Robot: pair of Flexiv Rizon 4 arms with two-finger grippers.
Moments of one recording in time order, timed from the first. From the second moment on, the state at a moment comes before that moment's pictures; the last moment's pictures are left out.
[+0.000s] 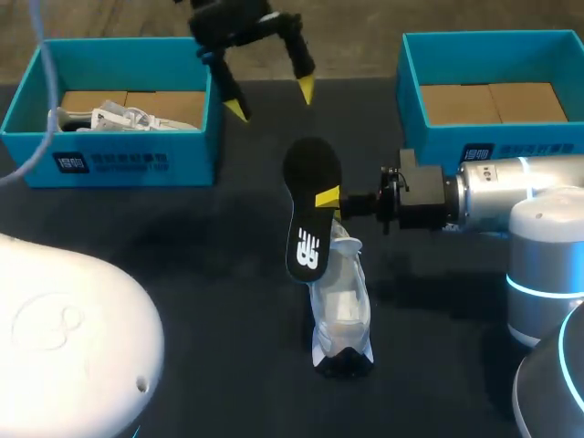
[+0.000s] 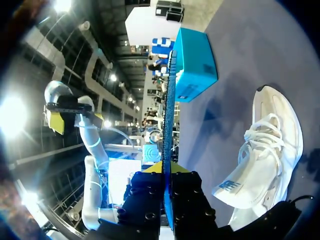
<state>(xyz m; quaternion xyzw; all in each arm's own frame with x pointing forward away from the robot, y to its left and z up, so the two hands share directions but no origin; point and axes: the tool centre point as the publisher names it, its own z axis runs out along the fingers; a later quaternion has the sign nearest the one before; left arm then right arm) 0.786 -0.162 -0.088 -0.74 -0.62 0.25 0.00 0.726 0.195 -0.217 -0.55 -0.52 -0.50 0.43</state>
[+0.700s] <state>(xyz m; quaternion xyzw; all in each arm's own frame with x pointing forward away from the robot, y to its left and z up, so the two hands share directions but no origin) 0.794 -0.173 -0.095 -0.74 -0.65 0.14 0.10 0.726 0.195 -0.217 -0.55 -0.52 -0.50 0.43</state>
